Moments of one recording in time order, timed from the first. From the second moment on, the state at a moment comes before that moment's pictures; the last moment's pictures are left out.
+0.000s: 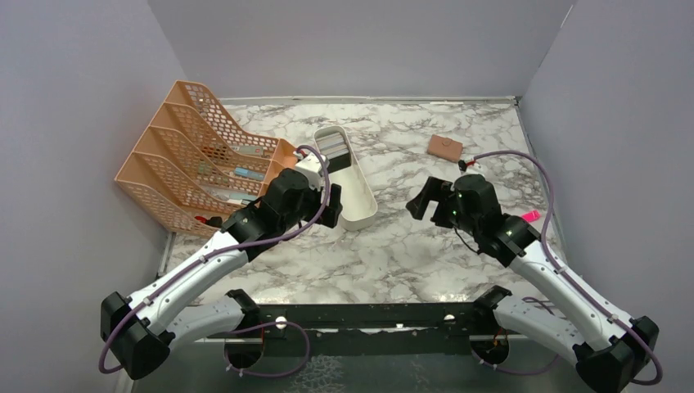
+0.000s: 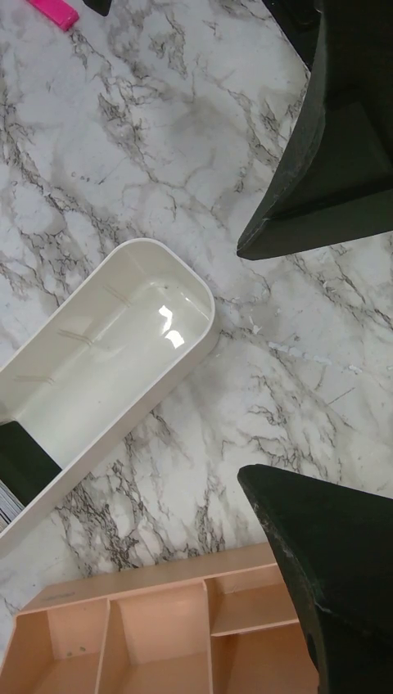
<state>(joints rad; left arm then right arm) -0.75 0.99 0.87 -0.40 -0.16 -0.26 0.58 0.87 0.79 -0.52 0.15 0.68</state>
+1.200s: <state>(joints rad) -0.75 0.90 0.82 -0.40 -0.18 -0.24 0.13 1.67 1.05 -0.02 0.29 0.40</state>
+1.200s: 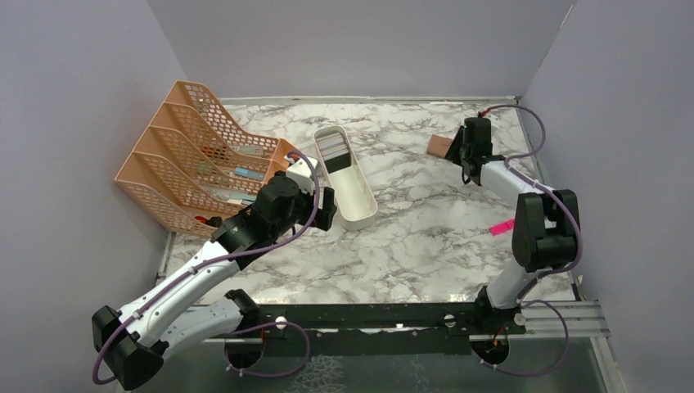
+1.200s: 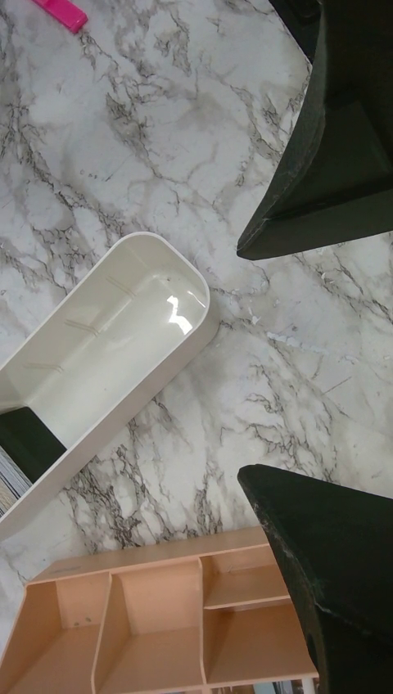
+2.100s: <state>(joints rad) -0.75 0.90 0.82 -0.40 -0.18 -0.24 -0.08 2.02 1.20 0.16 -0.18 0.47</state>
